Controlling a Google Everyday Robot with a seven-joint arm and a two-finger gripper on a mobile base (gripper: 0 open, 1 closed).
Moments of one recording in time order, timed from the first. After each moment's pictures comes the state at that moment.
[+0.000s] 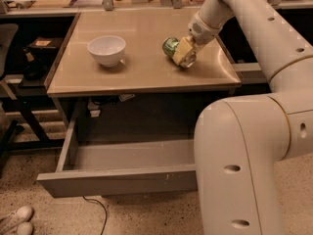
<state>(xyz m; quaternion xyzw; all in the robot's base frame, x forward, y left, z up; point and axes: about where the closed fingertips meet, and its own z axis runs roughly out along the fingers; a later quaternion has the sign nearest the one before) 0.757 -0.121 0.836 -0.34 0.91 0.14 0.17</state>
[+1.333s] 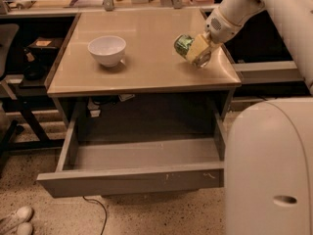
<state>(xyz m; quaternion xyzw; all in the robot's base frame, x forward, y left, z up) 0.712 -0.145 0.867 -0.32 0.92 0.16 0.18</state>
